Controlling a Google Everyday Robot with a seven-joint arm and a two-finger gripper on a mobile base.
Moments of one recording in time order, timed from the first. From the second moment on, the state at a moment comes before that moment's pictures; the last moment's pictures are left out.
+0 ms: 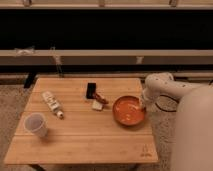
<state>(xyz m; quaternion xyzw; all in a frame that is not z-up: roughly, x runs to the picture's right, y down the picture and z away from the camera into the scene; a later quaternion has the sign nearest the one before) 0.241 0.107 0.875 -0.24 0.16 0.64 0.71</state>
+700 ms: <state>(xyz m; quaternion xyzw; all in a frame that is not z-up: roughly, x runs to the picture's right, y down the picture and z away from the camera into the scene) 0.218 0.077 0.851 -0.24 0.10 0.65 0.72</state>
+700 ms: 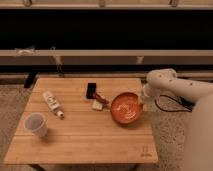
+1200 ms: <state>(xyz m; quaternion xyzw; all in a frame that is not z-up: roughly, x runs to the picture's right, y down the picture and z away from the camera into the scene) 0.180 0.024 0.833 -0.26 0.04 0.62 0.74</state>
